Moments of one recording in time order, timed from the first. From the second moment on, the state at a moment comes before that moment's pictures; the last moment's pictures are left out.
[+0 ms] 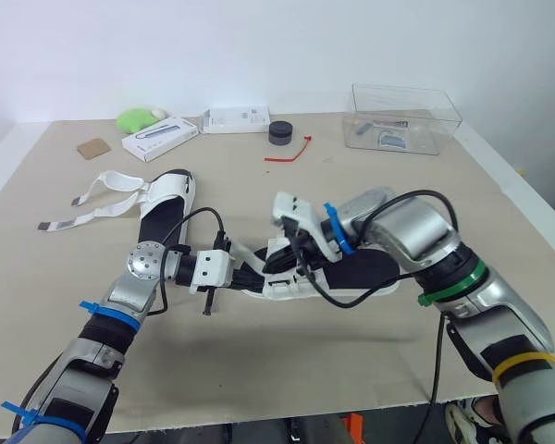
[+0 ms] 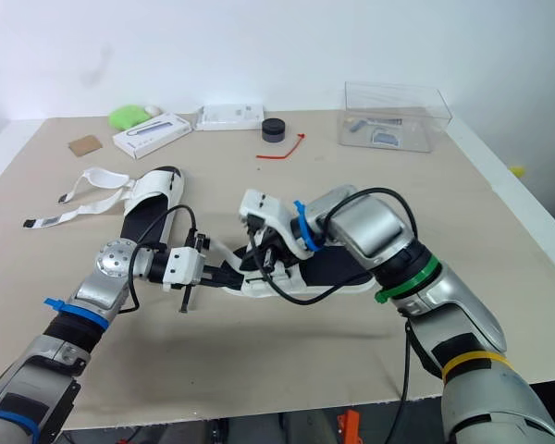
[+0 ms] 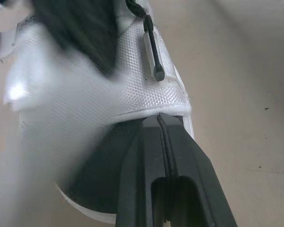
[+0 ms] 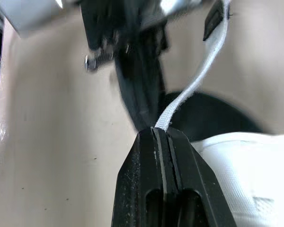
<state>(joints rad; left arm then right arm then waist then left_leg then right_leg) -0.58 0.49 -0.26 0.43 -0.14 -0.41 -1.35 -1.01 -0.58 0.47 0.01 0.43 0.95 1.13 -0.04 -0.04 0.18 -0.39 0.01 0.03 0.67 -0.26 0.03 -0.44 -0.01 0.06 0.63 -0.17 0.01</state>
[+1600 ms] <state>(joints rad) -0.59 0.48 -0.25 0.45 -0.18 -0.30 -1.38 -0.47 -1.17 0.40 -0.58 1.35 0.72 0.52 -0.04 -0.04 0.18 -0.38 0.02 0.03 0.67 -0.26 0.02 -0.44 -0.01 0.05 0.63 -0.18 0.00</state>
